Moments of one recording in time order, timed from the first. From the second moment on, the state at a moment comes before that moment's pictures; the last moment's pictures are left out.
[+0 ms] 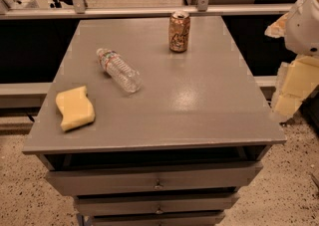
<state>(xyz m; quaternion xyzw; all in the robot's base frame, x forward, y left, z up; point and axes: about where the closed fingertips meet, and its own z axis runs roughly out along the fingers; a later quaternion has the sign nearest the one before) 0.438 -0.217 0.977 -0.60 0.78 -0.04 0.16</state>
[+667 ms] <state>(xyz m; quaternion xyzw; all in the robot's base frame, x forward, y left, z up) 0.453 -0.192 0.980 -0.62 0.77 -0.03 0.18</state>
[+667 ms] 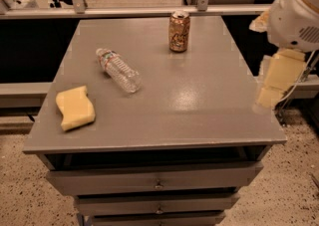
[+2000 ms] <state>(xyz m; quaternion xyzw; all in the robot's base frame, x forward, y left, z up) 0.517 0.019 0.949 -0.61 0.76 0.10 0.20</state>
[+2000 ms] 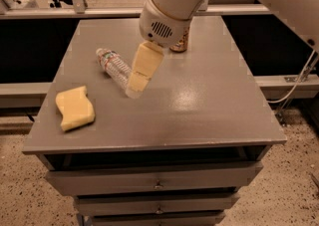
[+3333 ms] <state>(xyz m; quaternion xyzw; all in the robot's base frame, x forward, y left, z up) 0.610 0.113 0.929 -0.54 0.79 0.14 0.24</state>
